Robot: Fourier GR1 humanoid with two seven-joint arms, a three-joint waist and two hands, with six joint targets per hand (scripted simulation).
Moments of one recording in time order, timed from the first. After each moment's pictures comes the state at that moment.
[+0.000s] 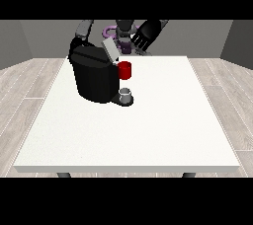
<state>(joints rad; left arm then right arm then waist) -1.07 0.36 0.07 -0.74 -0.70 -0.43 -0.06 -0.31 -0.03 0.00 -1.22 0.17 -0.17 -0.05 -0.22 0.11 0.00</state>
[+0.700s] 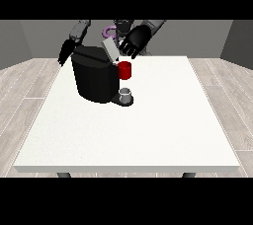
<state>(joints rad) -1.22 0.44 0.12 -0.69 -0.71 -0.42 -0.04 -0.43 -0.07 -0.04 -1.28 0.16 -0.16 0.01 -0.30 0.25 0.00</state>
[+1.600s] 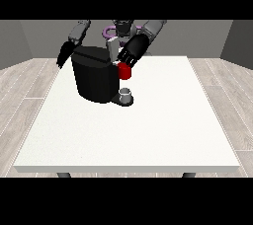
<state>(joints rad) -1.24 0.43 0.12 -0.64 -0.74 -0.42 -0.08 -0.46 -0.07 -0.05 -1.29 0.17 -0.18 0.02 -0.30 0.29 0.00</state>
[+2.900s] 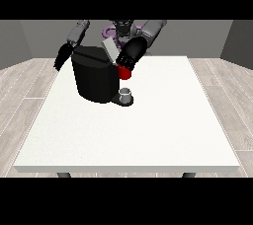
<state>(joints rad) -1.27 0.46 0.06 -0.64 -0.84 -0.32 -0.14 -0.48 -0.09 -0.08 -1.26 0.16 -0.18 0.01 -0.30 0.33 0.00</state>
